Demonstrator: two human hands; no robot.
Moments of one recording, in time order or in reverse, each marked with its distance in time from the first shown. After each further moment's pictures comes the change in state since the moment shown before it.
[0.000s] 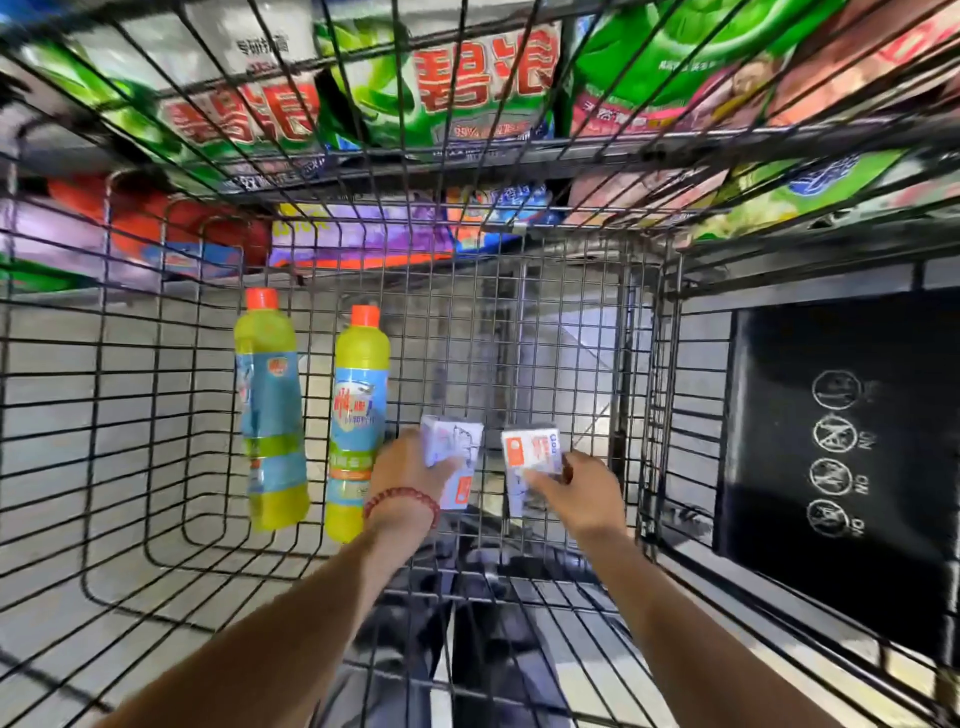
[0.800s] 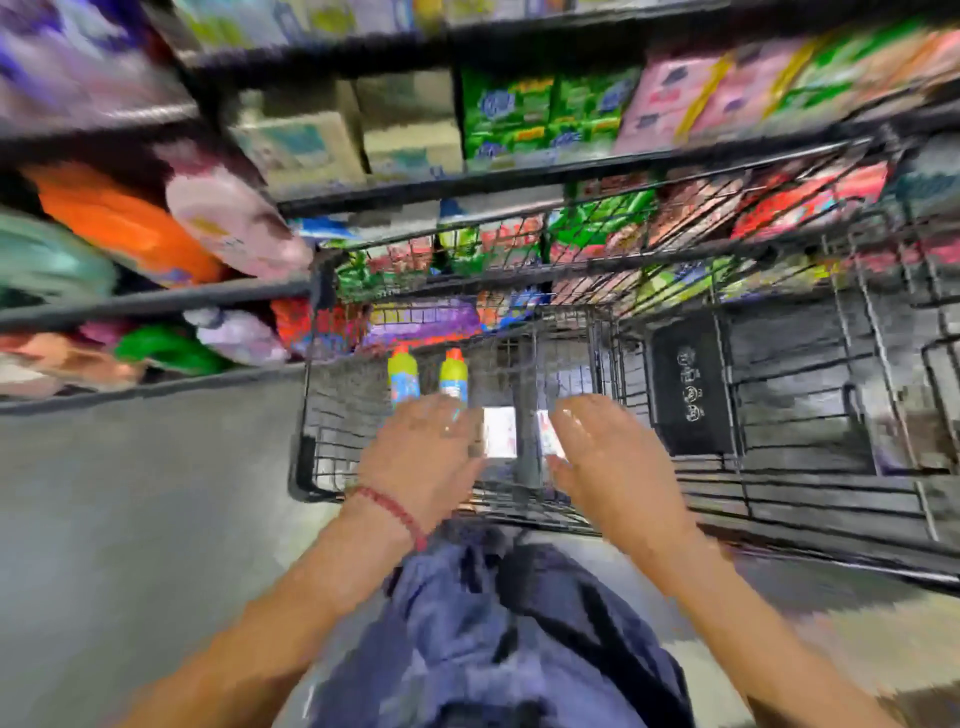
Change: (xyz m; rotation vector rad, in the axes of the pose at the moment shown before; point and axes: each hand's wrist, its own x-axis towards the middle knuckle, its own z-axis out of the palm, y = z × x) left_hand -0.296 -0.049 -0.233 0.510 0.359 0.901; right_hand -0.351 -0.132 -0.089 -0.750 0.605 -0.893
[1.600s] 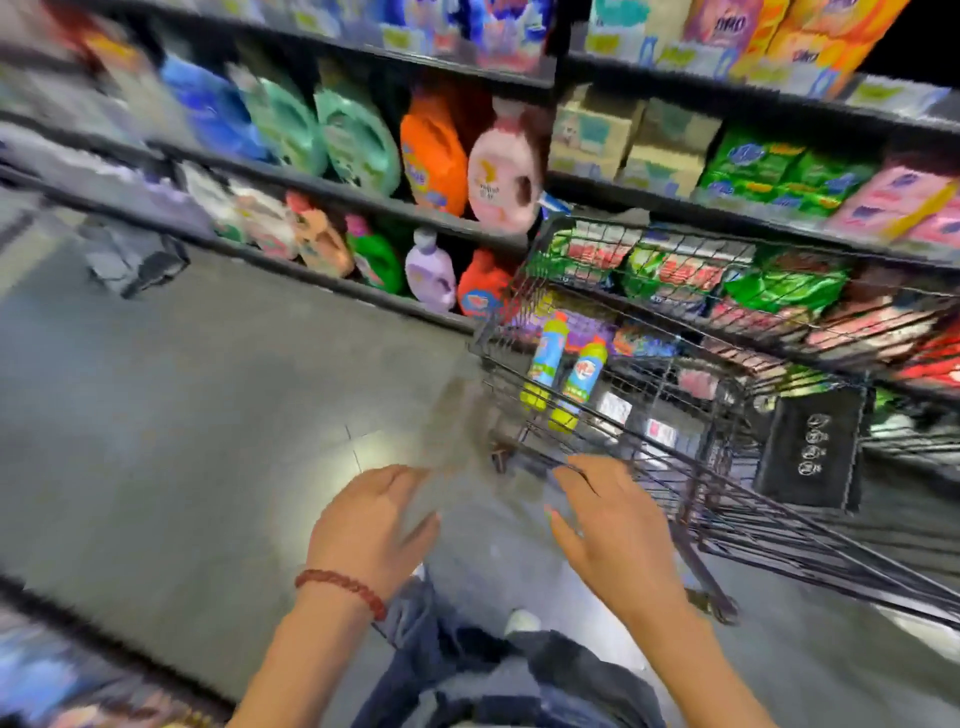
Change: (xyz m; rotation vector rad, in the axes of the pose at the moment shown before) left_hand -0.332 0.053 0.062 -0.236 0.292 -0.715; right_hand -0.166 -0.150 0.000 0.144 0.109 -0.371
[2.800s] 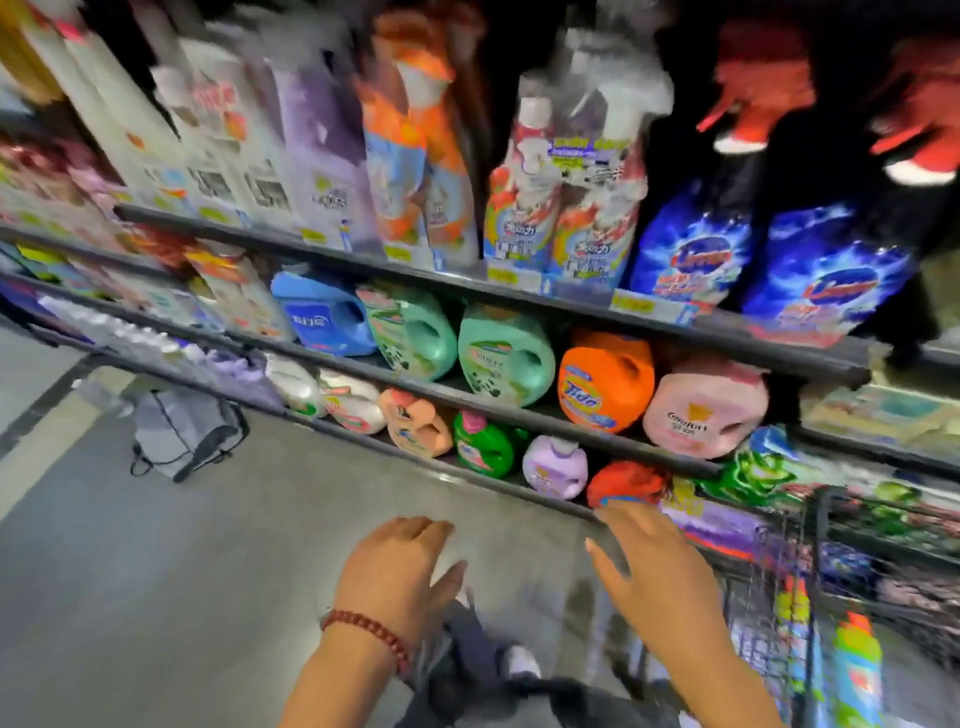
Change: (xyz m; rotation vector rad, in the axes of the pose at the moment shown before) left_hand 0.407 -0.361 -0.190 0.144 -0.016 0.106; right_hand 0.515 -0.177 0.140 0.026 0.047 0.144
